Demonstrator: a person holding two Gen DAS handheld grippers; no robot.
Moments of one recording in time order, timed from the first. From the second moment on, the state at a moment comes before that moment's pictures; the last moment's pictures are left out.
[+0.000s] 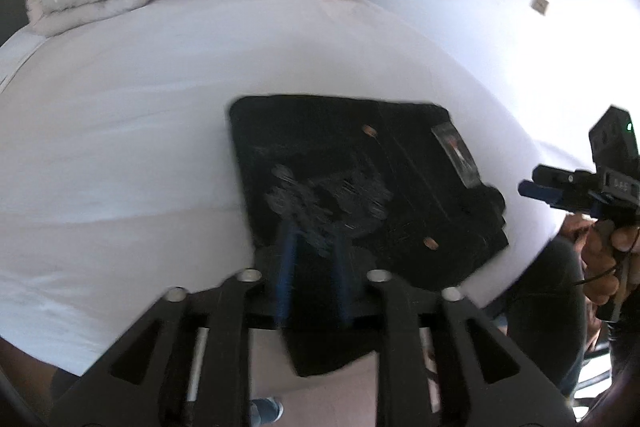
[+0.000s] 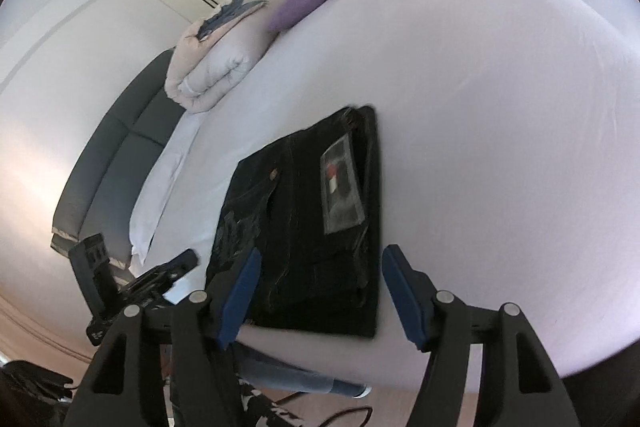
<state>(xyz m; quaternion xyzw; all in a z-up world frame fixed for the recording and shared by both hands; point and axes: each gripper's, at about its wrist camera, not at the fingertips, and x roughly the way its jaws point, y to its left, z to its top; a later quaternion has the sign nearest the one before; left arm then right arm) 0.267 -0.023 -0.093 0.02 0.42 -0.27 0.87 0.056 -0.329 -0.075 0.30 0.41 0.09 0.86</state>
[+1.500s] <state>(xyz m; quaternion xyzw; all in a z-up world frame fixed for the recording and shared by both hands) 0.491 -0.136 -0.140 -0.05 0.50 -0.33 0.80 0.262 -0.417 -0.129 0.35 0.46 0.07 0.81</state>
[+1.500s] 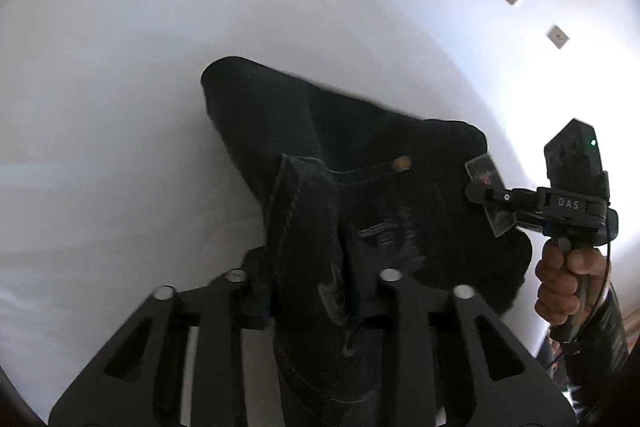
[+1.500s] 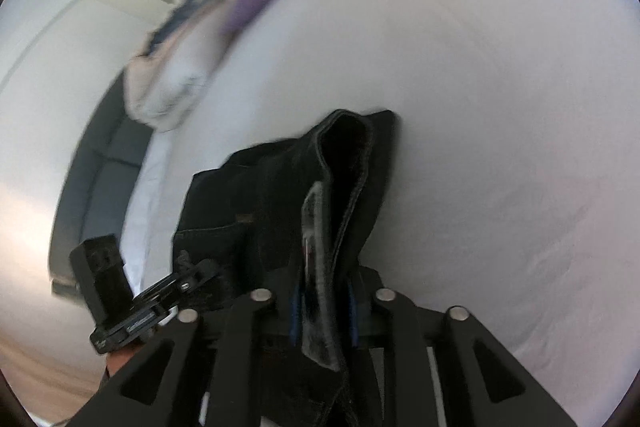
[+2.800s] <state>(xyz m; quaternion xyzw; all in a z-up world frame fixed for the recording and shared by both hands) 0.187 -0.034 0.056 0.05 0.17 -0.10 0.98 -0.045 -0.263 0.135 0.02 0.07 -0.17 0.98</state>
